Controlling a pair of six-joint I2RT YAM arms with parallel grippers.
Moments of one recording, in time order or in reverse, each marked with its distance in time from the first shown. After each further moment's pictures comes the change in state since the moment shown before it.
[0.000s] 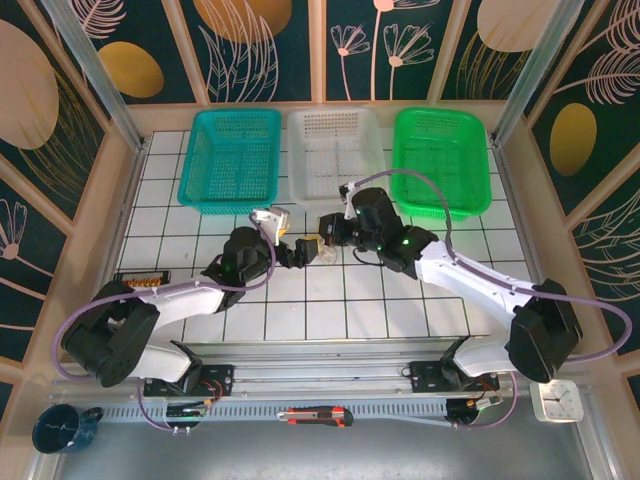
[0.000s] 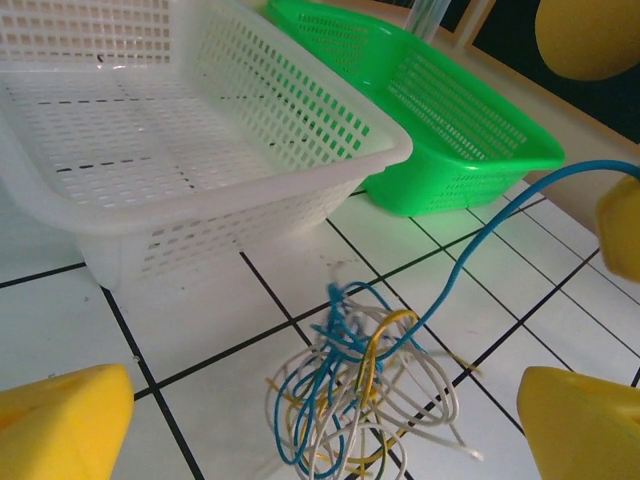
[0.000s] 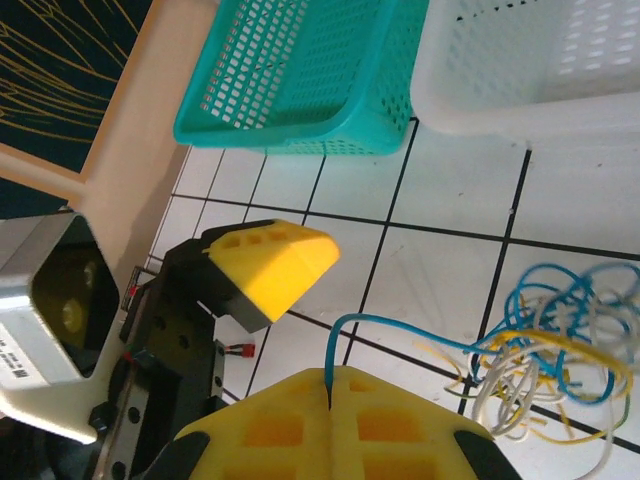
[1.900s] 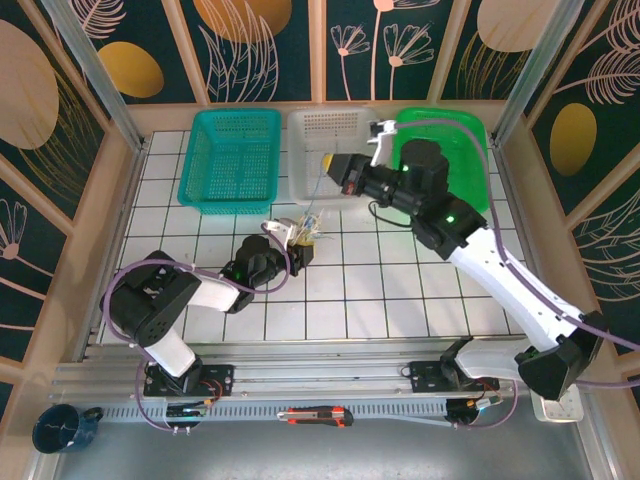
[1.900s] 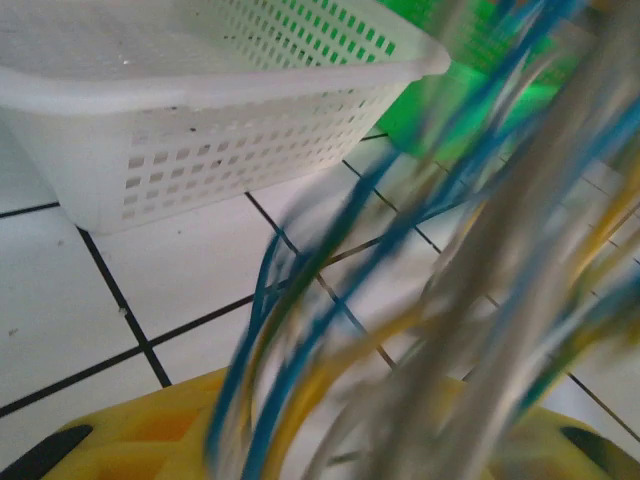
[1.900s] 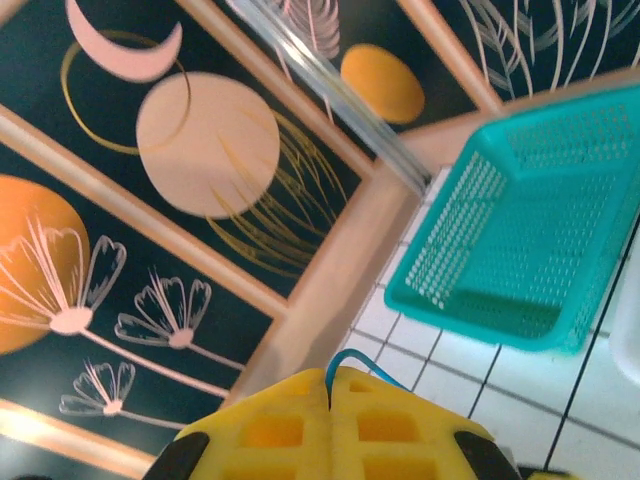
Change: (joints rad) left arm -0.010 0.262 -0.041 0.256 0.004 0.023; right arm -0.114 -0.111 0.345 -0.018 -0.151 0.033
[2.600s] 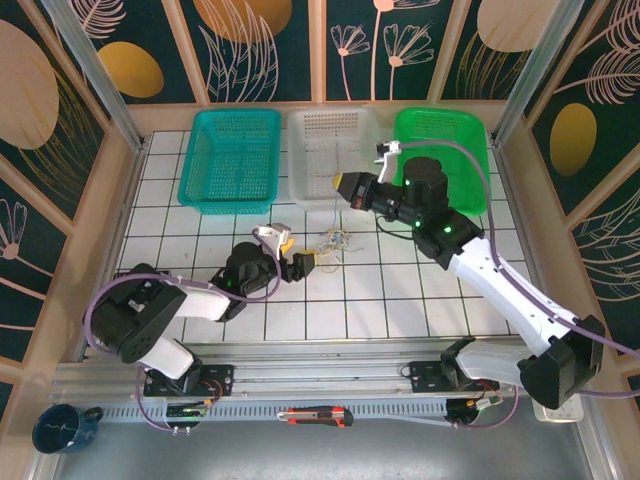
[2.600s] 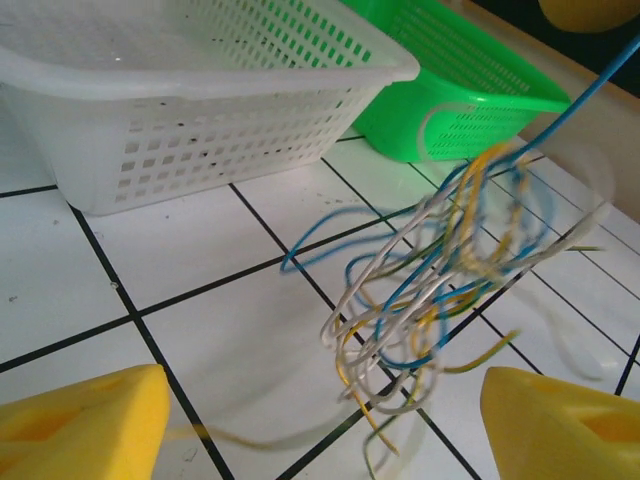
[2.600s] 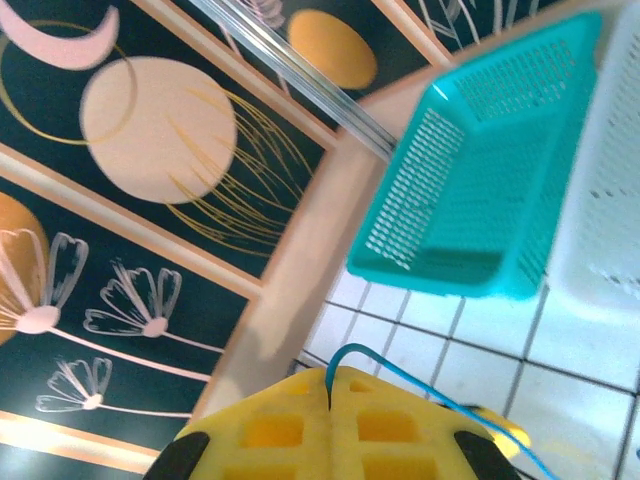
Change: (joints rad) left arm 0.000 -0.126 -0.089 0.001 0.029 -0.037; right arm -0.059 -0.043 -0.231 0.074 -0.062 0.047
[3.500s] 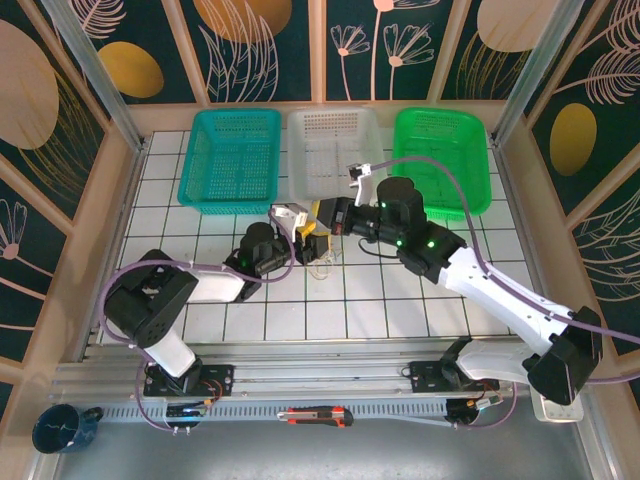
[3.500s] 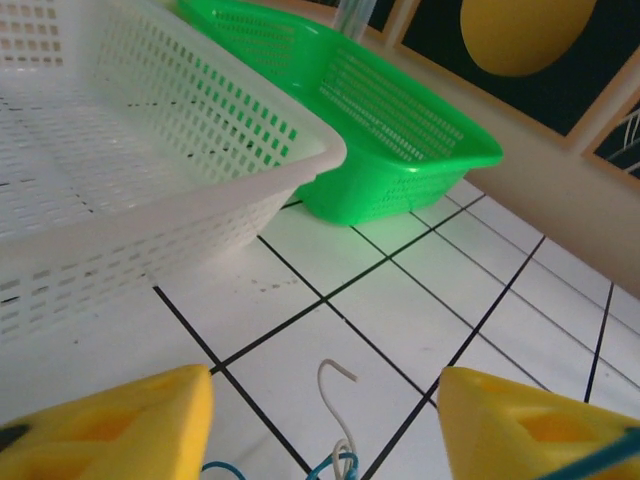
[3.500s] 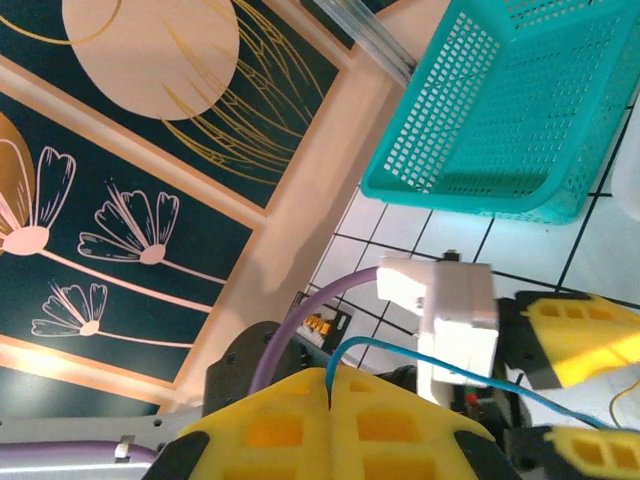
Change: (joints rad) left arm -0.012 0.122 0.221 -0.028 0.092 0.002; right arm 0.177 0.000 -0.041 -0.005 0.068 -0.008
